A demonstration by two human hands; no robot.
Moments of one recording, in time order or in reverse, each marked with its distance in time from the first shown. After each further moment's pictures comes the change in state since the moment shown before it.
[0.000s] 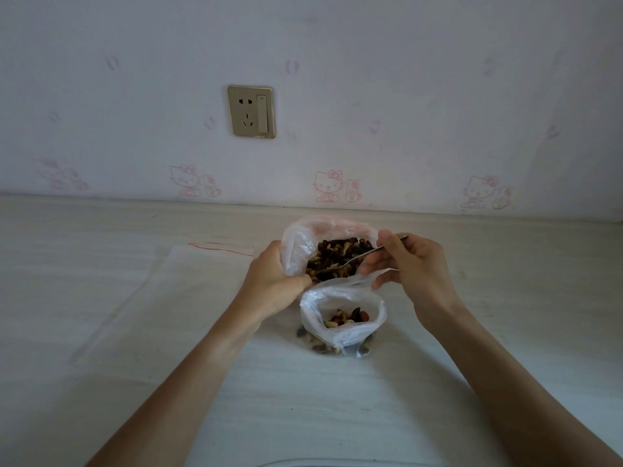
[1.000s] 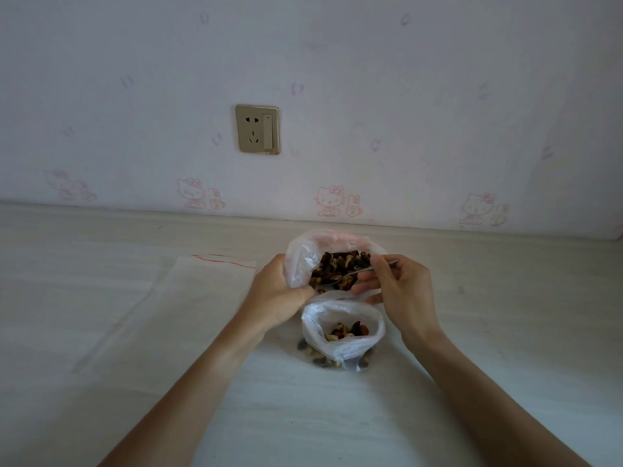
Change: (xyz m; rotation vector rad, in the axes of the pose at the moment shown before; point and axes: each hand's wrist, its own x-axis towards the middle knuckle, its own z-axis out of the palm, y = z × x) left_hand 0.003 -0.004 0.002 -0.069 -0.013 0.005; right_hand -0.002 0.019 0.015 -0.144 0.100 -0.047
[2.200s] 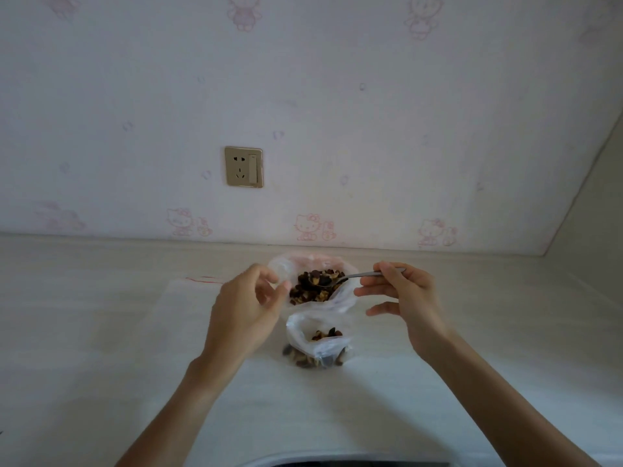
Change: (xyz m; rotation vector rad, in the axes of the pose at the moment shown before) left_hand -0.049 0.020 -0.026 0.271 0.326 0.393; right_hand -0.031 -0.053 -0.054 0.253 -0.076 0.040
